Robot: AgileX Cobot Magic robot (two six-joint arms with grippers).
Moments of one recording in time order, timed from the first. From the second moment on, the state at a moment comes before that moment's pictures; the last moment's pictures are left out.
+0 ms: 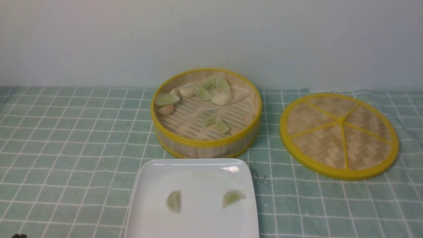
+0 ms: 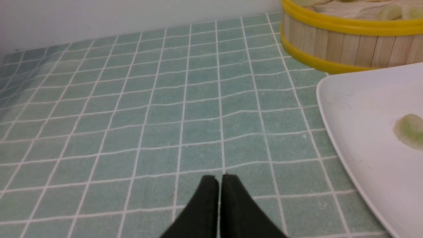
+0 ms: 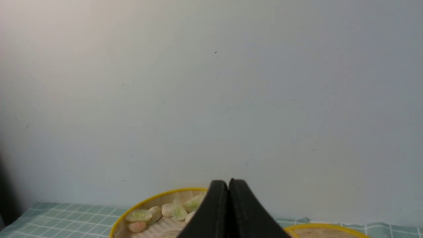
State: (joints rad) right arm 0.66 -0.02 -0.53 -0.62 0.68 0.72; left arm -0.03 -0.01 0.03 -0.02 0.37 0.11
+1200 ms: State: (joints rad) right arm 0.52 -0.02 -0.40 0.03 0.51 0.02; left arm -0.03 -0.01 0.03 -0.02 0.37 0.11
